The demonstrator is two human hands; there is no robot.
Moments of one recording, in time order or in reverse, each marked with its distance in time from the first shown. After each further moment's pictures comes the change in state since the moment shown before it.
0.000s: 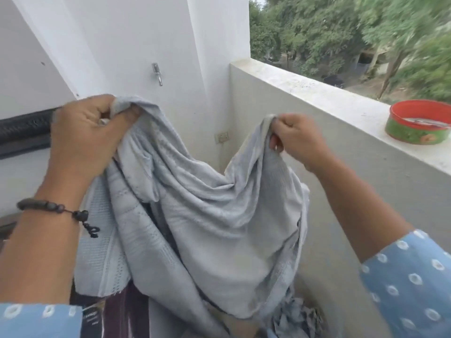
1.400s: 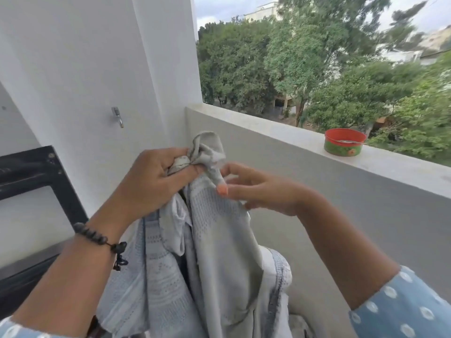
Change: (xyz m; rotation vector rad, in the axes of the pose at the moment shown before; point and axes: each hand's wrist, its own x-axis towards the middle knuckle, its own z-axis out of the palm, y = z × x) left_hand -0.006 0.003 -0.010 -0.325 -0.557 0.283; right_hand -0.088 -0.109 0.038 0.212 -0.554 0.151
